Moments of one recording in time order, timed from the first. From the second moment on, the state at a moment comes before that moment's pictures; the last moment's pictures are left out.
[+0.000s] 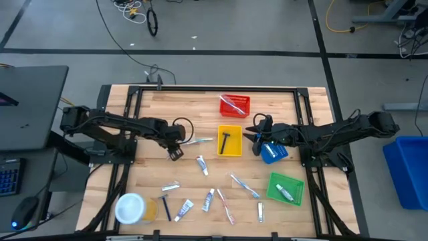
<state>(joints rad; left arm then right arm) 0.05 1.36 0.76 -0.67 -0.07 -0.55 0.03 1.07 0.48 0.14 0.37 0.29</state>
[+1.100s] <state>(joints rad) -0.04 1.47 0.65 -0.56 -0.07 -0.66 0.04 1.13 0.48 0.17 0.37 0.28</state>
